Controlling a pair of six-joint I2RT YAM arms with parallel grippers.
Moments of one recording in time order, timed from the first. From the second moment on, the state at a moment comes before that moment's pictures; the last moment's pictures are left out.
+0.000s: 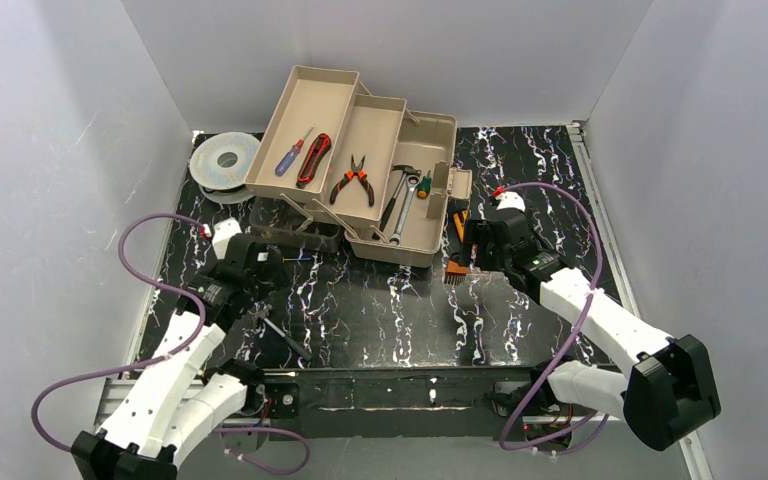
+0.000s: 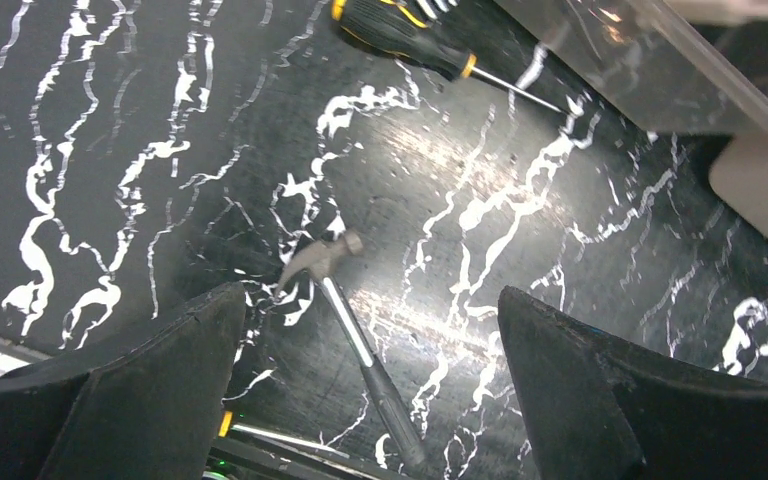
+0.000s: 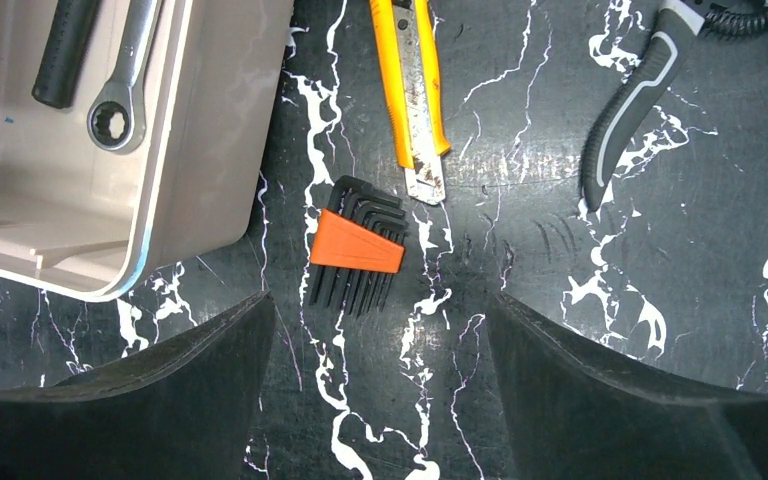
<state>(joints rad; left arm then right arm) -0.39 0.79 0.79 -0.96 -0.46 -0.67 0.51 1.11 0.72 -0.35 0.21 0.44</state>
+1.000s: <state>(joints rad) -0.11 0.94 0.70 -1.01 -0.13 -0.98 0.51 1.04 0.66 -0.27 0.07 0.45</state>
